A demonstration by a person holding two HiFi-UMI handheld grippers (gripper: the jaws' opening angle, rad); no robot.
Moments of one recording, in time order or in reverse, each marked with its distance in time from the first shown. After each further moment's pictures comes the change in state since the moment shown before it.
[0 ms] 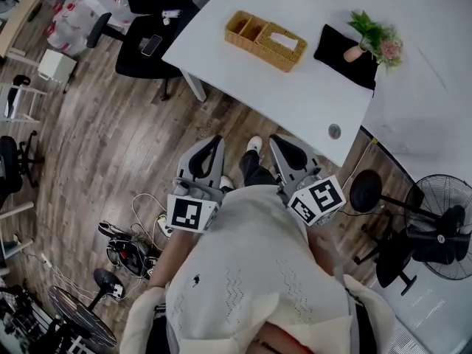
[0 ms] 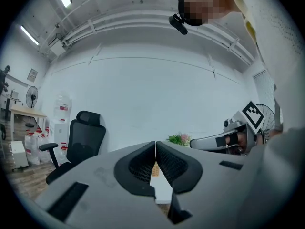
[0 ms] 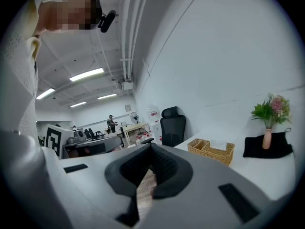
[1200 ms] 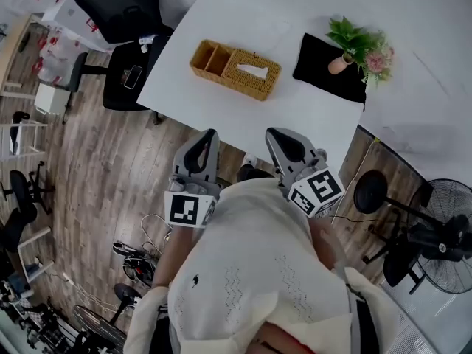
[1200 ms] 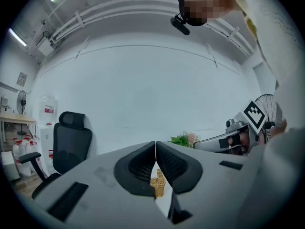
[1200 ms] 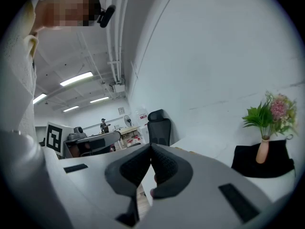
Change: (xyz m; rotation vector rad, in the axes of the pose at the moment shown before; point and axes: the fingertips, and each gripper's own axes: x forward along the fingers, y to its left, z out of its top) left arm 0.186 0.004 0.011 0.072 0.038 -0.043; right arm 0.040 -0.172 0.046 0.051 -0.013 -0.047
